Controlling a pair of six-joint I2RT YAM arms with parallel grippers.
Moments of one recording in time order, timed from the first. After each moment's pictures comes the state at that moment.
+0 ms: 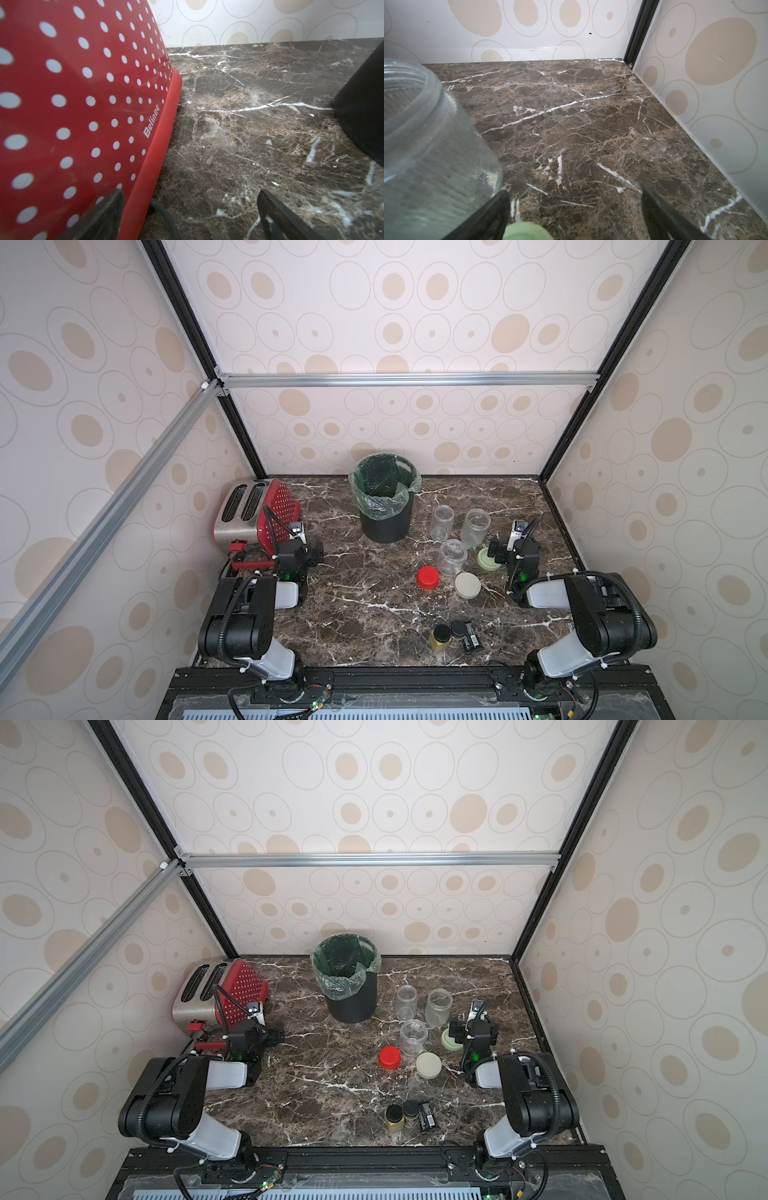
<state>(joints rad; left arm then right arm) 0.02 1.55 0.40 0.73 -0.17 0.05 0.07 1.56 0.39 0.81 0.28 0.04</state>
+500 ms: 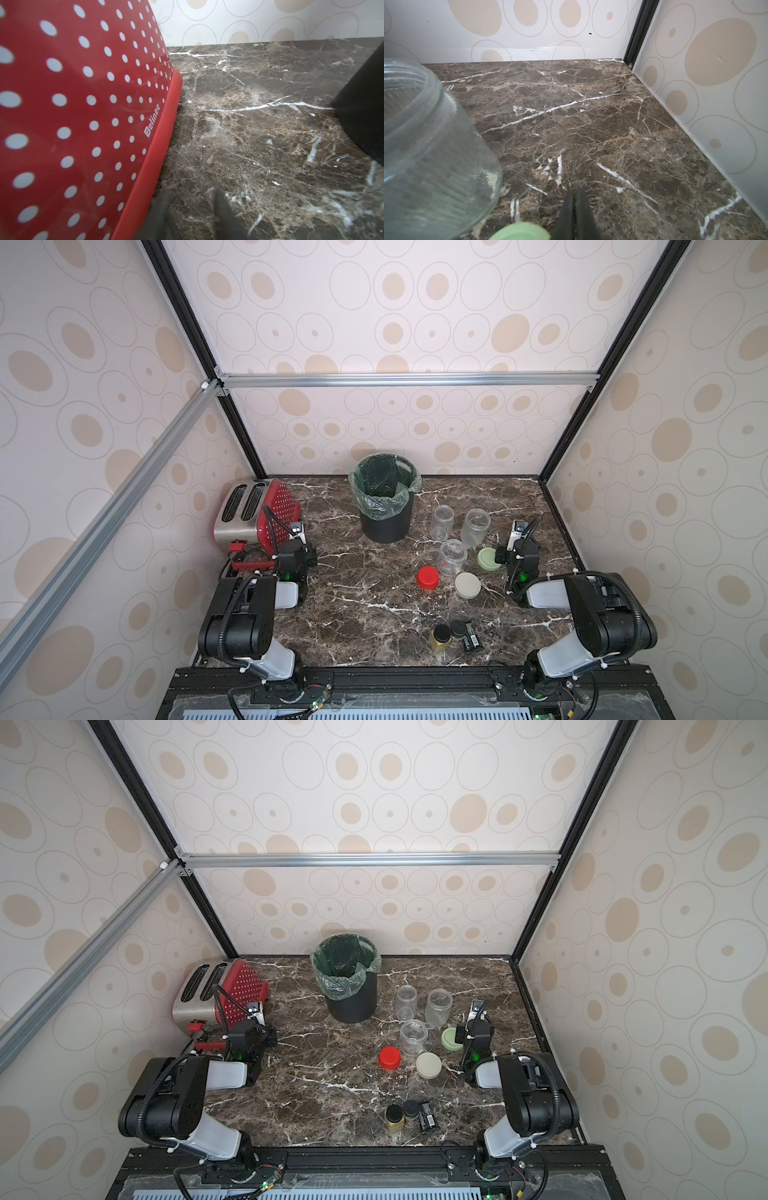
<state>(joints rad) 0.02 1.55 0.40 0.73 -0.17 0.05 0.07 1.56 0.39 0.81 0.29 0.04</state>
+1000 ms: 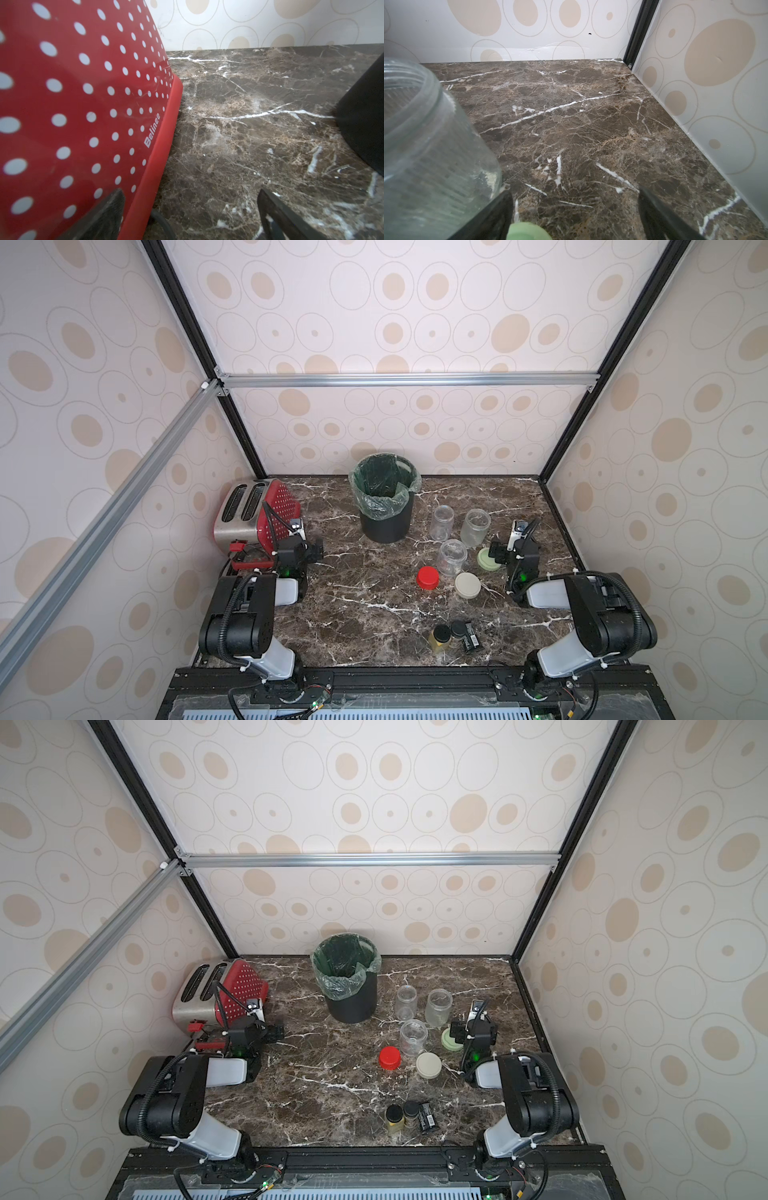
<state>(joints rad) 0.03 1.56 0.44 0.70 -0.17 0.04 0.07 1.56 0.39 0.81 0.29 0.03</state>
